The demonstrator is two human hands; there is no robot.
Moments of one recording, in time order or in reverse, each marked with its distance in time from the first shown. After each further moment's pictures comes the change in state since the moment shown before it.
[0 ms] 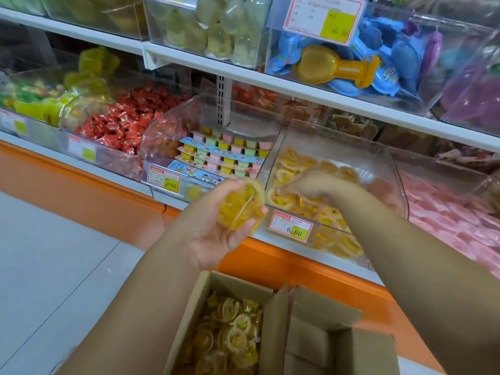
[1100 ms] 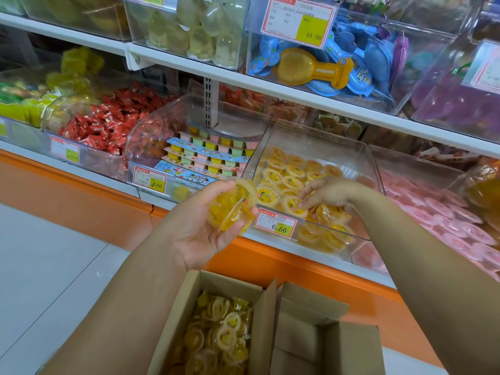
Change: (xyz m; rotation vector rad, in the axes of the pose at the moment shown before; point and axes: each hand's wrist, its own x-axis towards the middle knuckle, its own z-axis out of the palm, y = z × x) left_hand -0.008 -0.005 0.010 0.035 -0.030 -0.009; right_hand -0.018 0.051 -0.037 -0.036 -0.073 -0.037
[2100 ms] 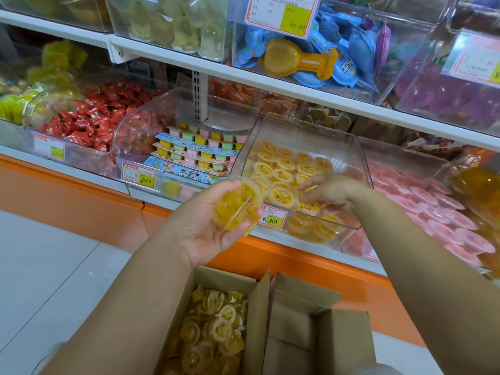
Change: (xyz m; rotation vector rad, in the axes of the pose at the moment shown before) left_hand 0.007 -0.013 0.011 0.036 0.006 -0.044; right_hand -0.016 0.017 0.003 0.160 0.118 0.087
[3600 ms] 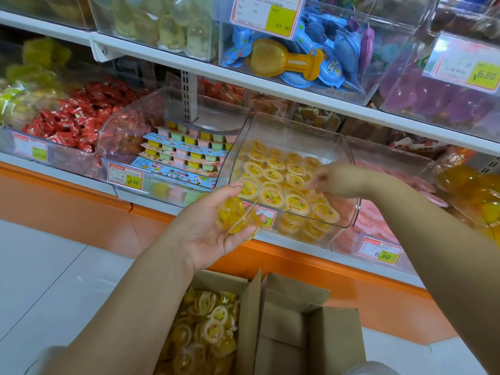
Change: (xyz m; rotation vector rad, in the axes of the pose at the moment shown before) left_hand 0.006 -0.011 0.014 -0.025 -0.004 -0.003; right_hand -0.007 -0.002 -0.043 -0.666 0.052 -0.249
